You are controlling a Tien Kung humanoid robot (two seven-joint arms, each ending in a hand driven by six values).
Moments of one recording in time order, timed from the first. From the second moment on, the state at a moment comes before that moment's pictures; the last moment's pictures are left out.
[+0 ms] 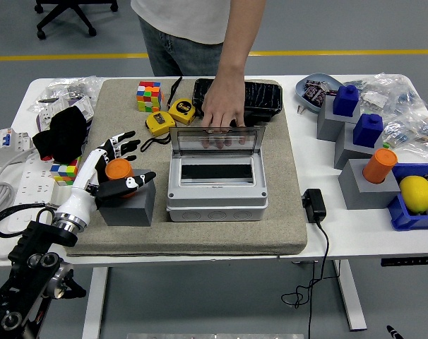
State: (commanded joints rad) left arm -0.04 0.03 -1.36 -1.34 1.37 0.00 -0.19; right arm 0.13 -0.05 1.58 0.18 -1.47 -0.01 -0.17
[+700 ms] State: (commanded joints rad) left arm -0.03 0.03 -1.31 -1.33 1.34 0.06 -0.21; right arm 0.13 -0.05 1.58 0.18 -1.48 -0.01 -0.18
